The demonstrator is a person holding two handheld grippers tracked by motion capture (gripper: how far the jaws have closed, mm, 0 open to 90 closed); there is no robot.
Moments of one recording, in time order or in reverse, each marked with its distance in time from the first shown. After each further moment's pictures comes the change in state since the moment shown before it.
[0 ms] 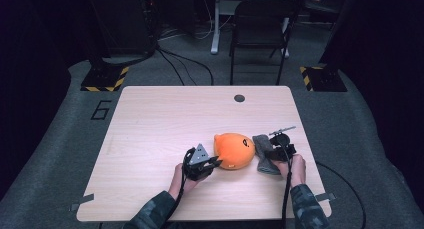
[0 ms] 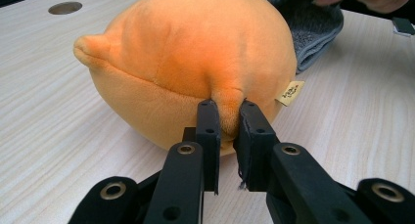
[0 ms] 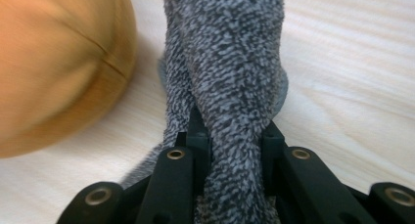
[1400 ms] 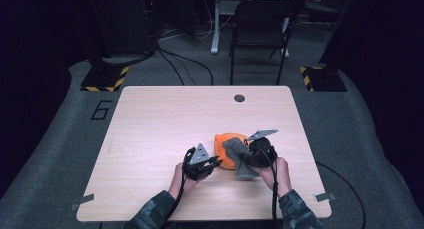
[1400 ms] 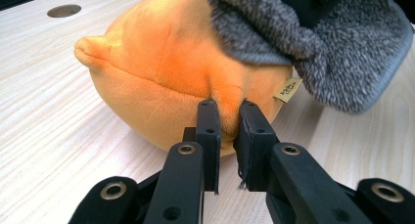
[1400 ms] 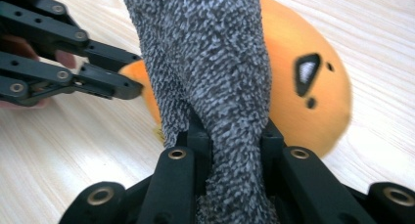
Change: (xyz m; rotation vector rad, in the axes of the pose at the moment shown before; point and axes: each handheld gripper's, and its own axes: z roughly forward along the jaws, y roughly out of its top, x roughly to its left) left arm 0.001 0.000 0.001 -0.002 -0.008 0.008; right arm 0.089 0.010 -0.041 -0.134 0.171 -0.227
